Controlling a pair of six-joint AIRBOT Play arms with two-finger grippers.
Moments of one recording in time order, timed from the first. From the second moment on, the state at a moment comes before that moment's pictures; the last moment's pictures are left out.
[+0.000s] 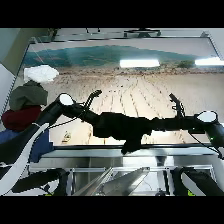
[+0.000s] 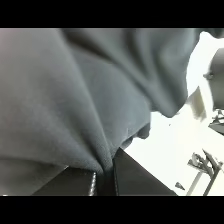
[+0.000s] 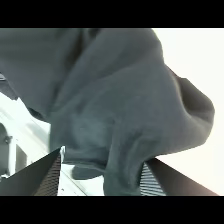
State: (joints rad) left arm -0.35 -1.36 0.94 0.71 -1.25 -1.05; right arm -0.08 -0.96 0.55 -0.57 1.20 1.00
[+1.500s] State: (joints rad) left arm -0.27 -1.36 0.84 0.71 -1.13 -0.92; right arm 0.43 -1.07 0.45 -0.38 0.78 1.24
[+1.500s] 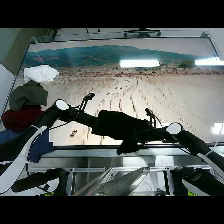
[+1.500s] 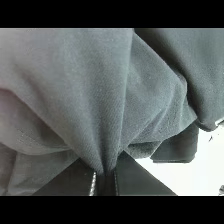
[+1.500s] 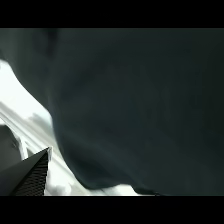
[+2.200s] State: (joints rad) left arm -0.27 -1.36 0.84 0.73 -1.13 -0.93; right arm 0.09 -1.02 0.69 -0.34 1.07 1.13
